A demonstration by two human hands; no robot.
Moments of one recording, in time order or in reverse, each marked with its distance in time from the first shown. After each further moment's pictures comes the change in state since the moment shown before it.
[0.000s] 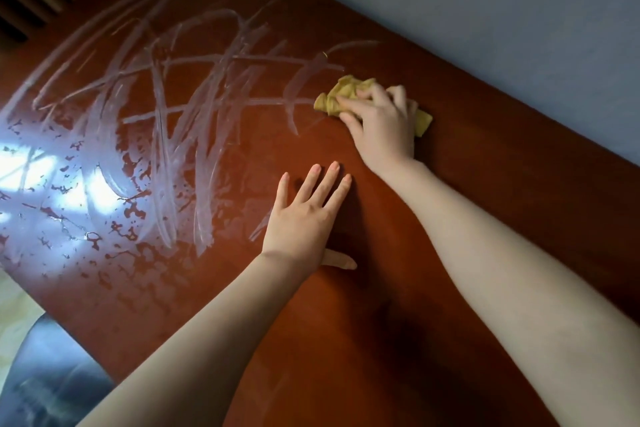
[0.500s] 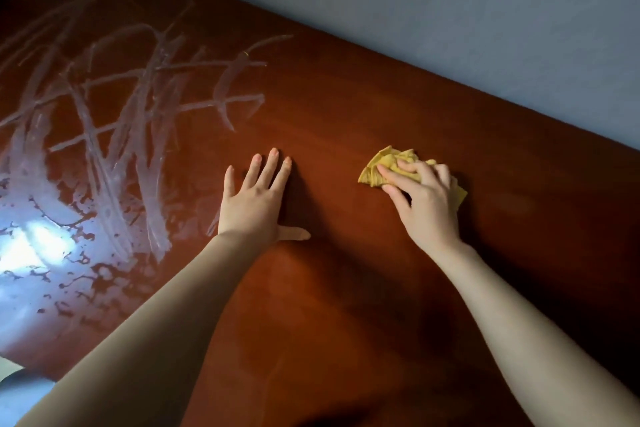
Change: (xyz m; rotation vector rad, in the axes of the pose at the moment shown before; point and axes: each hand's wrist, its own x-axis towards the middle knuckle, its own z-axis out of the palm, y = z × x) left_hand -0.002 0.003 -0.005 0.034 -0.038 -0.001; right_hand -0.183 0.076 -0.061 -0.033 0.123 0.207
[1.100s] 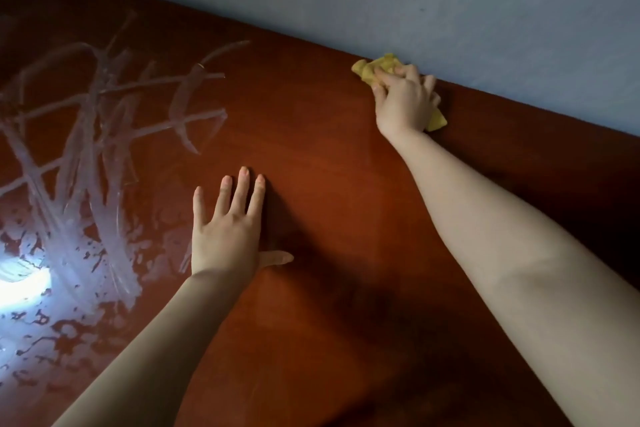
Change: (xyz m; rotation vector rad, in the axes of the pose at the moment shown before) left_hand 0.002 0.005 -0.001 0.195 0.009 0.003; right_hand 0.148 0.016 0.016 -0.120 -0.033 0.525
